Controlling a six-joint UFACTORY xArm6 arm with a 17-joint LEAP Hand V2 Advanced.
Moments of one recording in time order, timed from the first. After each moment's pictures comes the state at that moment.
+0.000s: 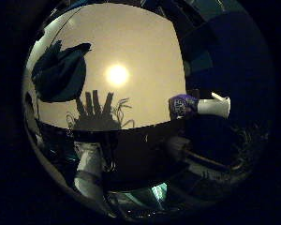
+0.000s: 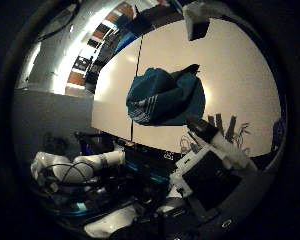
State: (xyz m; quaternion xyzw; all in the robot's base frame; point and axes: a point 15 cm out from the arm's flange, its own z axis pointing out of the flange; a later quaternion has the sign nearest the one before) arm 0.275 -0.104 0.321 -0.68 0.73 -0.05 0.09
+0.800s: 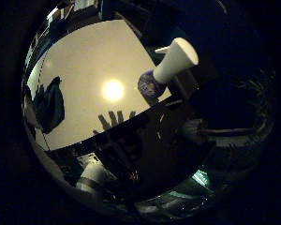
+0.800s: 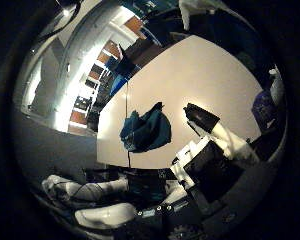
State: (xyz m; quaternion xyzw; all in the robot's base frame) arm 0.210 -0.234 0.366 -0.53 0.82 -0.12 0.17
